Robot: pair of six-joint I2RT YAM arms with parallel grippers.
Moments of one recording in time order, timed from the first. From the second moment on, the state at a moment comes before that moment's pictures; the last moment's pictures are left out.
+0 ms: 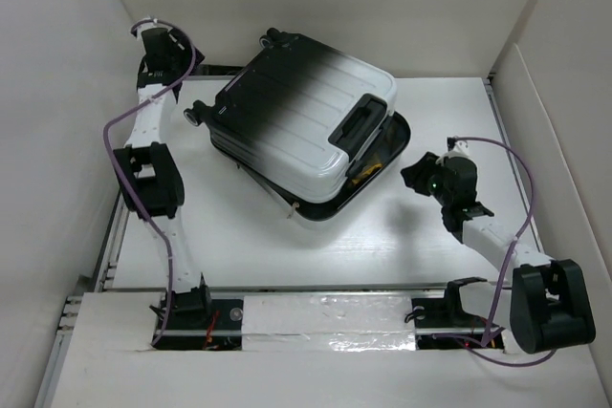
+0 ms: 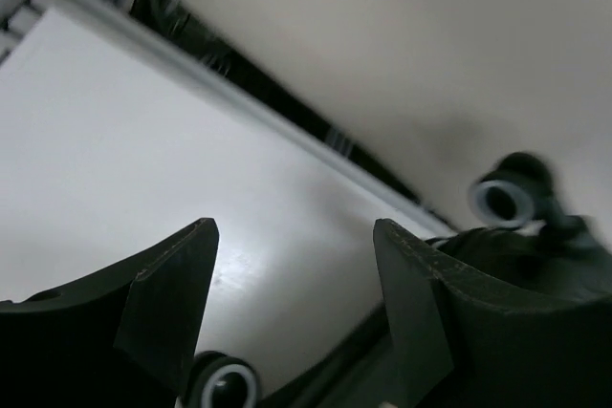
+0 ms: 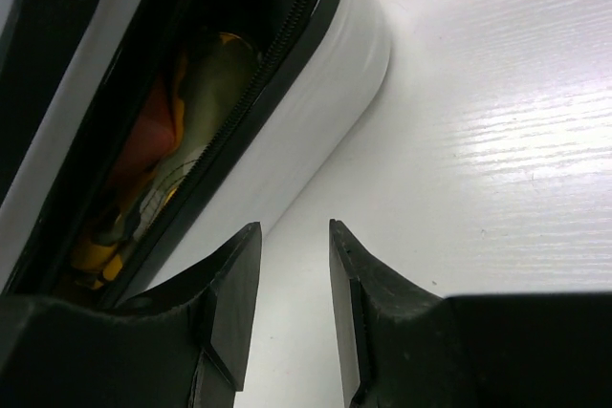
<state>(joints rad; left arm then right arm) 0.11 2.04 1.90 -0.22 -0.01 -0.63 0.14 1.13 0.45 0.29 -0.12 0.54</state>
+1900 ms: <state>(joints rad) -0.76 0.82 0.49 0.02 -0.75 -0.83 0.03 2.02 1.57 0.03 -0.14 0.36</state>
